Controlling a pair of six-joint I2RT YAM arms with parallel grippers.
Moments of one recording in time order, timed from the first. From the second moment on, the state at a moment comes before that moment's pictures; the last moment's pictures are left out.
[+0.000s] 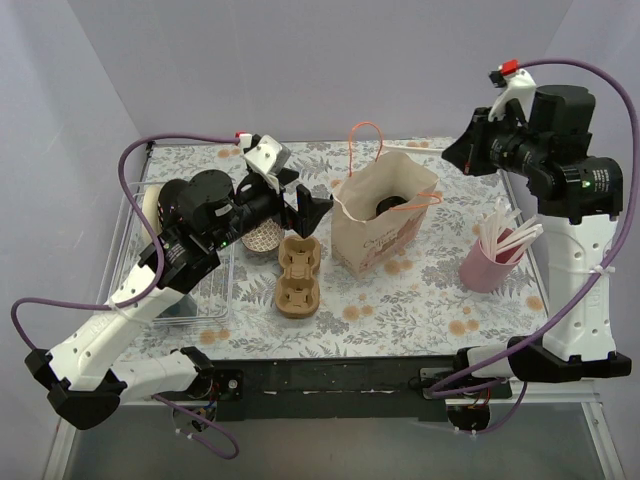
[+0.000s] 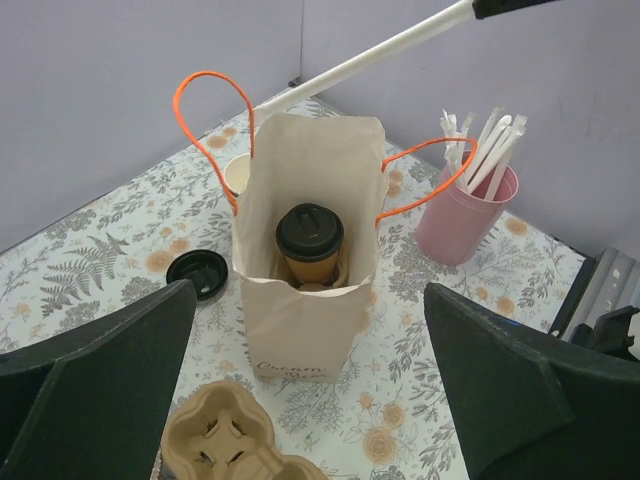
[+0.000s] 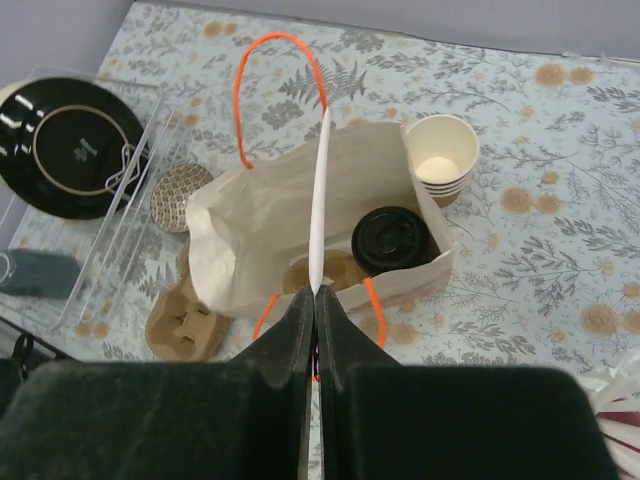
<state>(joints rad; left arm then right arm) -0.78 1.08 1.34 -0.29 0.07 -0.08 0.07 1.33 2.01 -1.11 -0.42 0.13</state>
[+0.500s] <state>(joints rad) -0.78 1.10 1.37 -0.30 0.06 -0.11 0.23 1.24 2.03 -1.24 -0.23 0.03</state>
